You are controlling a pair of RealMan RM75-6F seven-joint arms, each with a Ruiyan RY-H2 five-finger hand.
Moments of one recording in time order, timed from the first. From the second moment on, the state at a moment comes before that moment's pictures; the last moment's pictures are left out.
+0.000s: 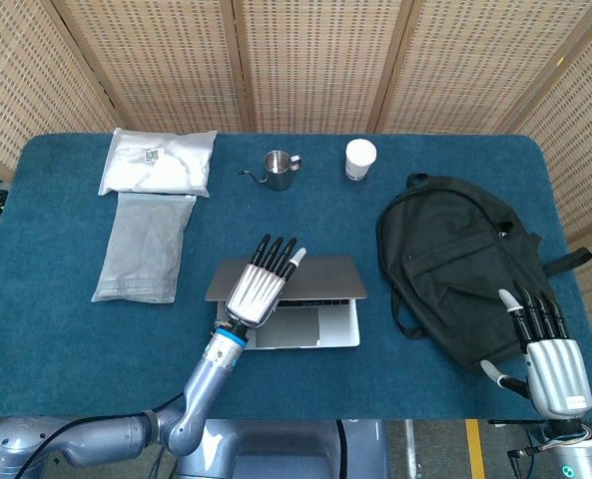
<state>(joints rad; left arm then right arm) -0.75 -1.99 -0.33 -1.37 1.23 1.11 0.92 0.04 -1.16 0.06 -1.73 -1.68 1.62 -0.07</state>
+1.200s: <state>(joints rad) -0.79 -1.85 -0.29 -1.53 1.12 1.14 0.94 0.44 -1.43 0.07 -1.74 -1.50 0.92 -0.43</state>
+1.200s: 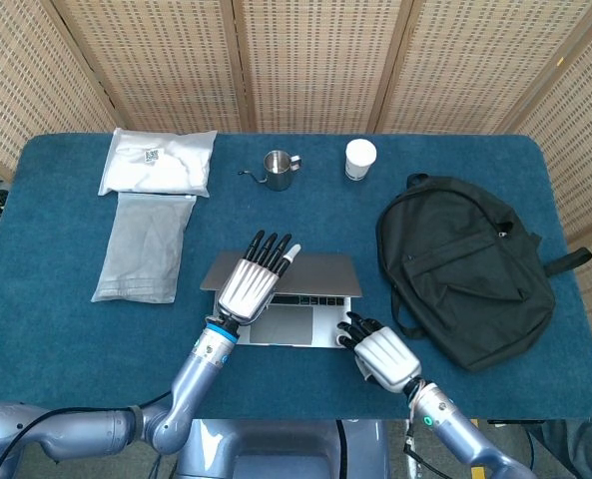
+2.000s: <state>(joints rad) -0.82 -1.81 -0.27 -1.52 1.10 1.14 0.85 0.55 -1.57 0.08 -1.72 -1.19 0.90 -0.68</state>
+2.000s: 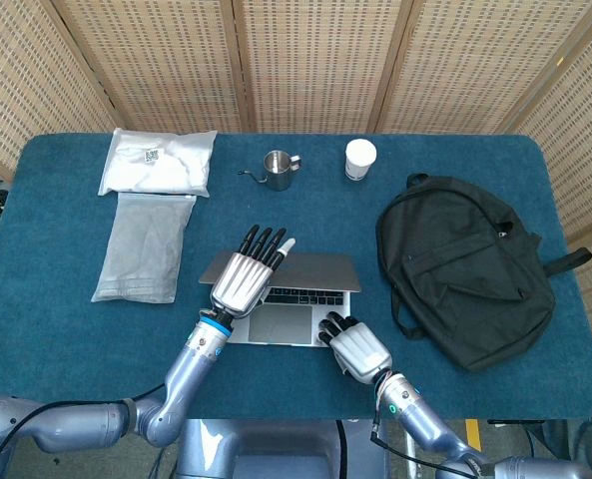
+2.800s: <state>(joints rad) -0.86 -1.73 -0.32 -1.45 1.03 1.12 0.79 0.59 -1.55 0.01 -1.71 -1.12 0.94 -0.71</state>
